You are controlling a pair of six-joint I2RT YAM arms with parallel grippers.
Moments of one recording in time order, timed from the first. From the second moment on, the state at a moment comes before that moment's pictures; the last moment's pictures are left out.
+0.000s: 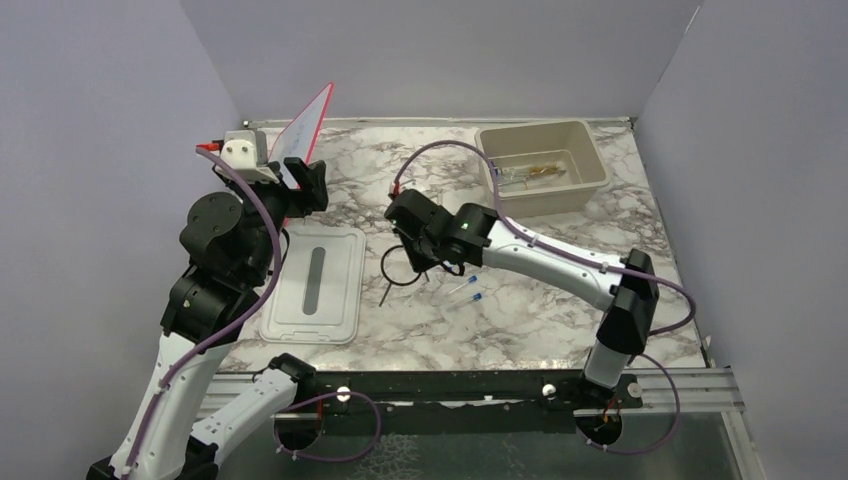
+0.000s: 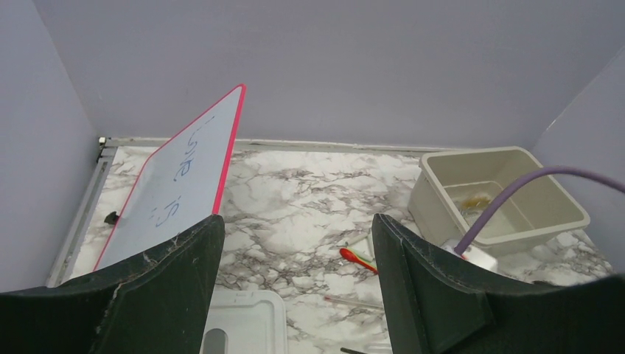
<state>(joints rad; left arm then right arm) -0.46 0.78 1.28 -0.46 -0.32 -0.17 1.08 1.79 1.64 -0.86 0.28 0.49</state>
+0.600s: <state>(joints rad) -0.46 0.79 1.20 -0.44 -0.26 -0.25 0.51 1.65 1.83 -0.81 0.18 0.24</state>
